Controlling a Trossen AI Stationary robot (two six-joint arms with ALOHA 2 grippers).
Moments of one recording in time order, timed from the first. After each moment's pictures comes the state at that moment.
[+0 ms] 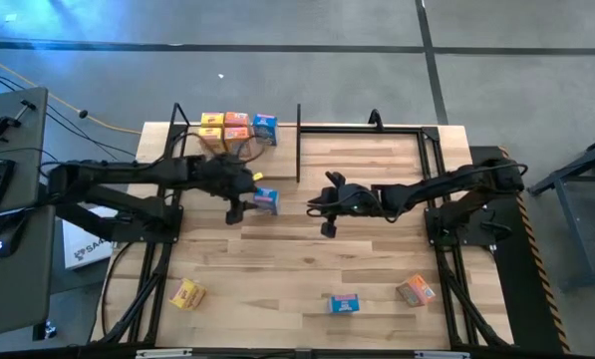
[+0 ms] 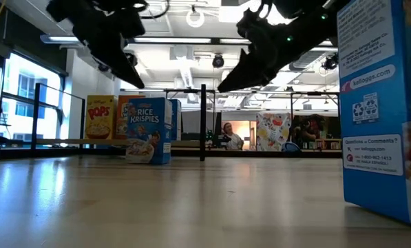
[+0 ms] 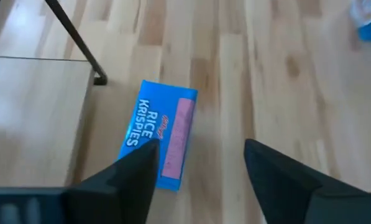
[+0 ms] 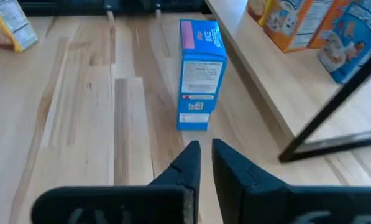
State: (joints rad) left arm 0.19 1.15 0.80 -0.48 0.10 0.11; right arm 0.04 1.53 0.80 0.22 0.24 0.06
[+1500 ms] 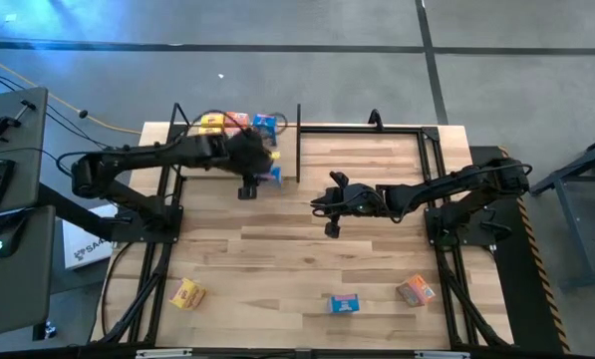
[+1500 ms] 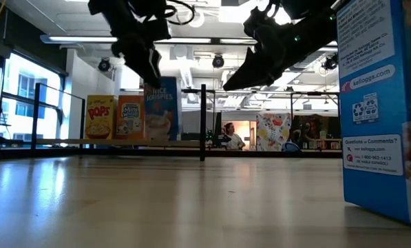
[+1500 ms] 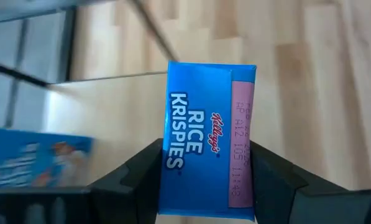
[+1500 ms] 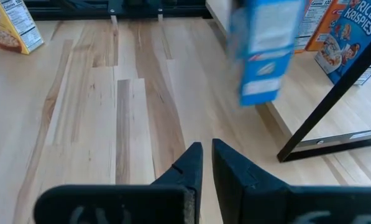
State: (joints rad) left arm 0.33 1.39 1.11 -0.67 -0.03 0.42; right arm 0.04 1.50 0.76 0.26 0.23 0.05
